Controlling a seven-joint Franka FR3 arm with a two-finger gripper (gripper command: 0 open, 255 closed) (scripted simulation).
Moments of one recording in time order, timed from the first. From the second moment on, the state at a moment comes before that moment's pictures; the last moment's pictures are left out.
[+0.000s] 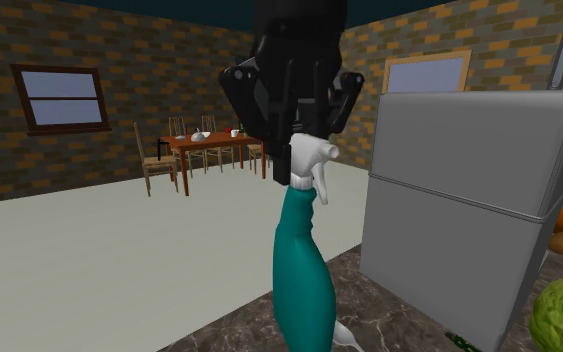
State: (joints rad) arm -0.11 -0.75 -0.44 -2.32 -0.29 1.62 -0.58
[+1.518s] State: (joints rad) arm -0.08 -0.64 -0.40 -1.93 -0.24 1.34 -0.62
